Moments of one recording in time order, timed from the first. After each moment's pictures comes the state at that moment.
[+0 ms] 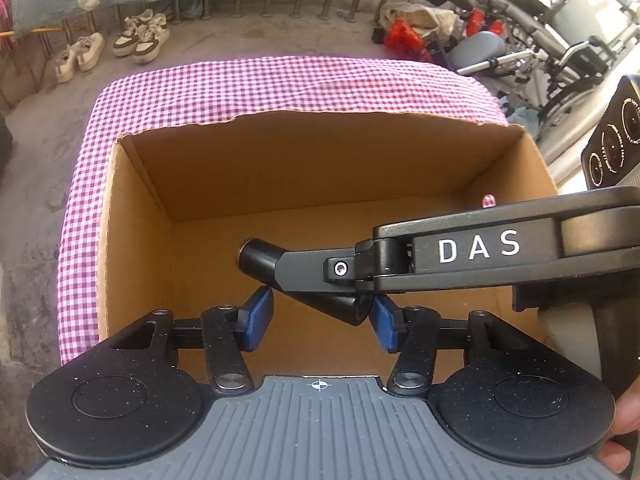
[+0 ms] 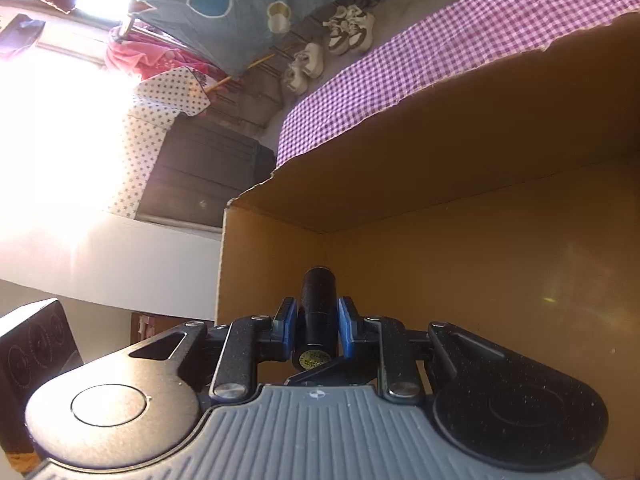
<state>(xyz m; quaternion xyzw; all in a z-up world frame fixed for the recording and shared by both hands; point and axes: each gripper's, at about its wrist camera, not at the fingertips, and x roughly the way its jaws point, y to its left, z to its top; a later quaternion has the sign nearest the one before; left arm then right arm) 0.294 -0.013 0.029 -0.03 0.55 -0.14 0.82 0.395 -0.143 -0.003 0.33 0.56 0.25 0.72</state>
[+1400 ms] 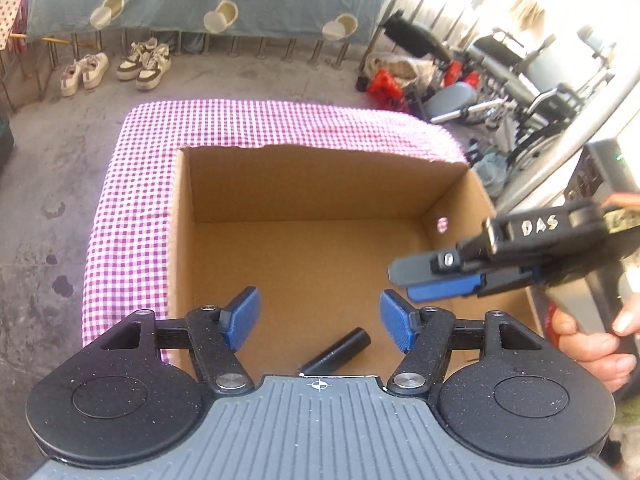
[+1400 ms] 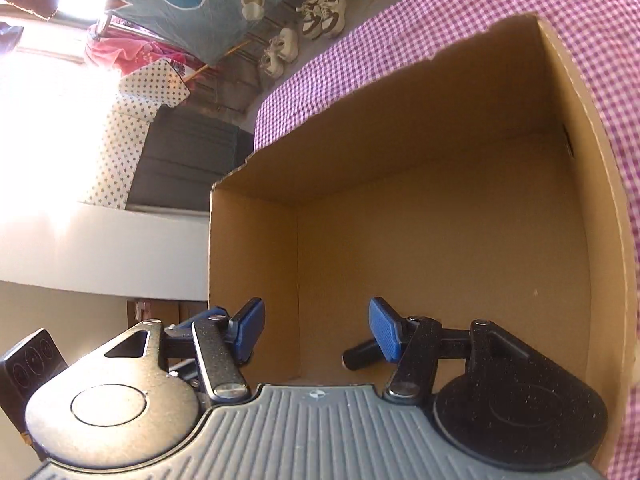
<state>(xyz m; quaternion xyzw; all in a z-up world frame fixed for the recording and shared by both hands) 0.241 0.036 0.088 -0.09 0.48 -0.17 0.86 0.359 -0.192 0.023 0.31 0.61 0.24 0.69</state>
